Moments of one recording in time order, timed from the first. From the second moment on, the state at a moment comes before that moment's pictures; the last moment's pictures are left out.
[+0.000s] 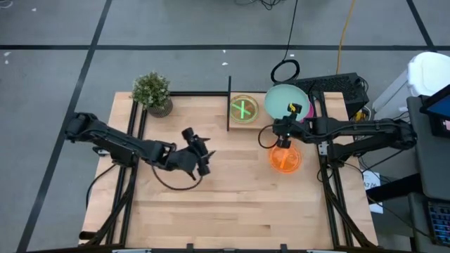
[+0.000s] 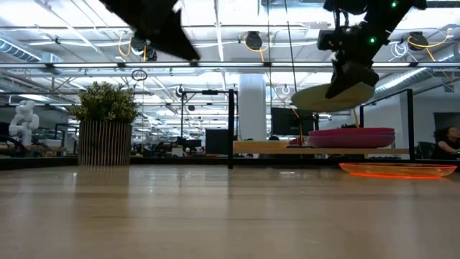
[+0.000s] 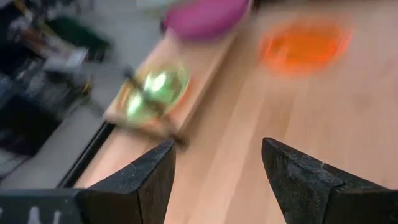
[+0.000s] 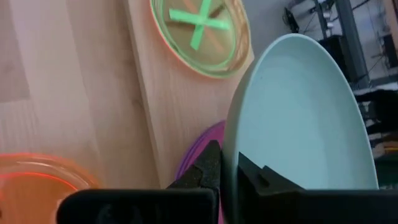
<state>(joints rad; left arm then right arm) -0.27 1.41 0.95 -0.25 -0.73 -0.15 -0.12 1.08 0.79 -0.70 0.62 -0.20</state>
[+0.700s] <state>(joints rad) -0.29 1.32 0.72 0.12 -0.69 -0.11 -0.21 1.07 0.62 -0.65 0.63 -0.12</state>
